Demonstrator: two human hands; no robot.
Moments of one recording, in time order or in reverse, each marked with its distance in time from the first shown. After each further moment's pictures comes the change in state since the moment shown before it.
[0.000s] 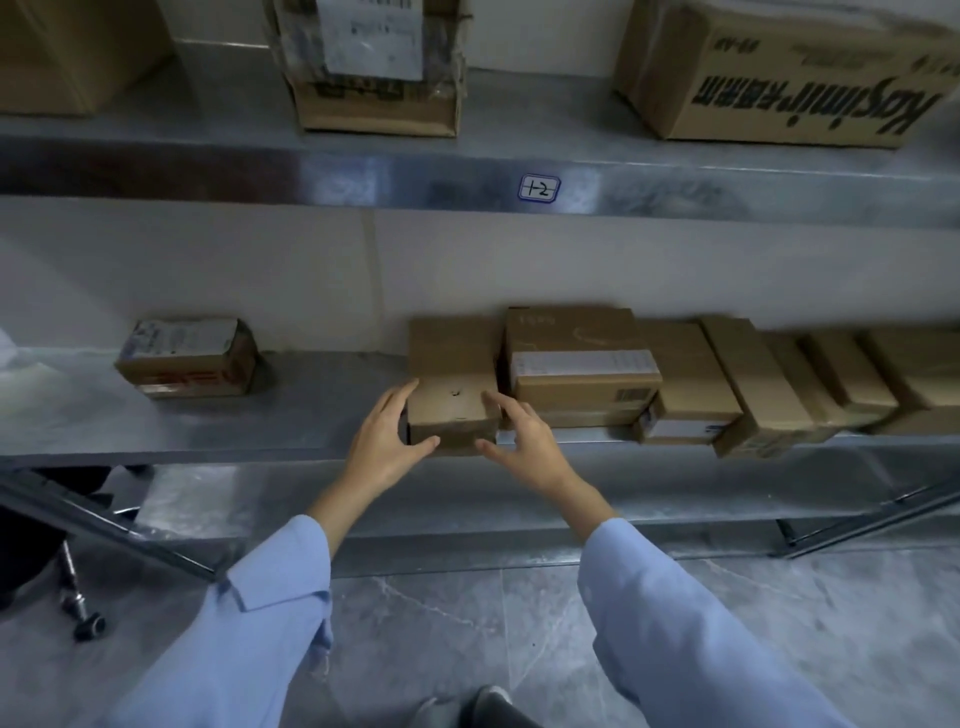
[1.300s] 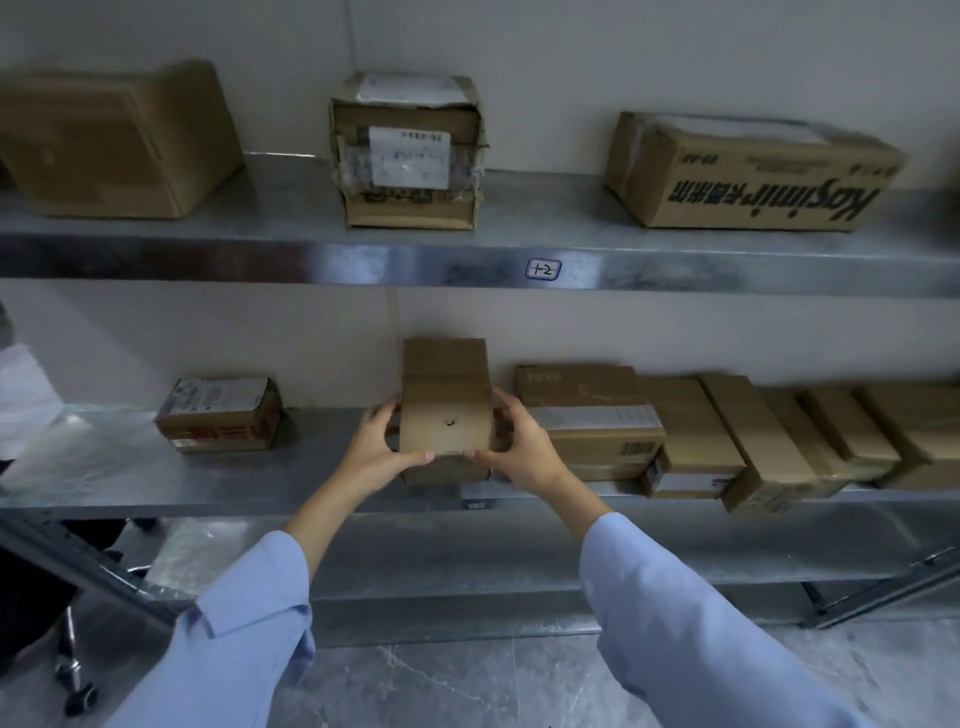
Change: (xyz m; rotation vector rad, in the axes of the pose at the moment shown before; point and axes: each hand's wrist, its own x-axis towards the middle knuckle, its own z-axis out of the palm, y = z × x) left_hand 0.022 0.021 -0.061 -0.244 -0.033 -0.159; right_hand 0.028 -0.055 -0.023 0.188 0.034 -0.007
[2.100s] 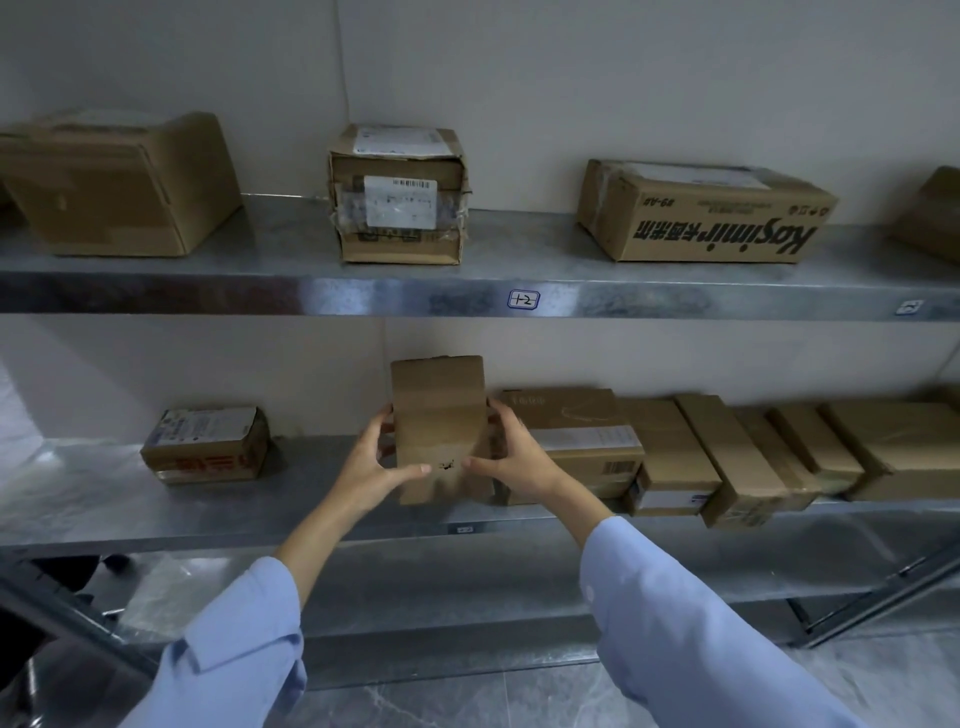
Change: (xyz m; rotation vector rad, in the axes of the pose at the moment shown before) left_hand -0.010 0.020 0.001 -0.177 -0.042 0.071; right_hand -0.005 -0.027 -0.020 0.001 -0.070 0.066
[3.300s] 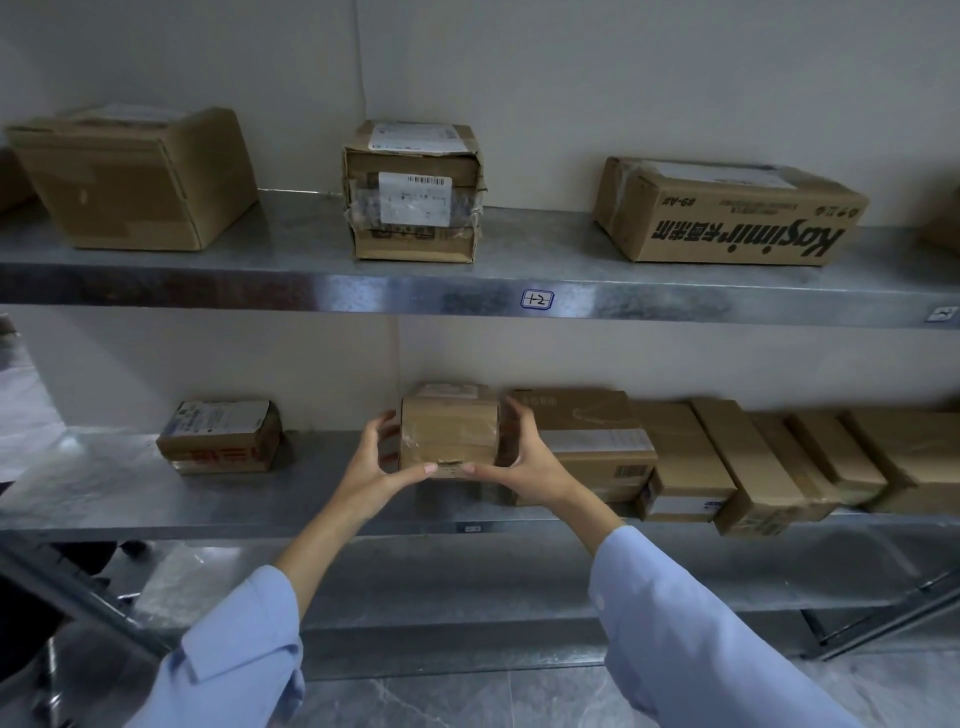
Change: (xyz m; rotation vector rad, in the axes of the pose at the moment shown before) left_hand -0.008 -0.013 -0.006 -0.071 0.021 0.001; right_hand -0.002 0.011 0.002 0.084 0.014 -0.055
